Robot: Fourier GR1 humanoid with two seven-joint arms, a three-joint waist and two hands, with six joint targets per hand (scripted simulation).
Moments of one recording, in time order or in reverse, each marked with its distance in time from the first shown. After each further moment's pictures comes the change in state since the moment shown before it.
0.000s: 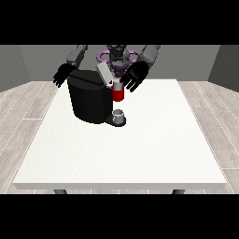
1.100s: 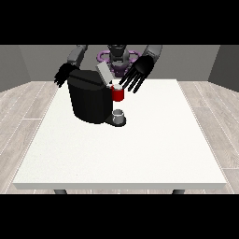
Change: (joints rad) left arm 0.012 0.018 -0.044 -0.004 -0.068 -0.080 -0.026; right arm 0.025 -0.002 -0.006 0.037 -0.003 -0.011 -0.013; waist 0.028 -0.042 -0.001
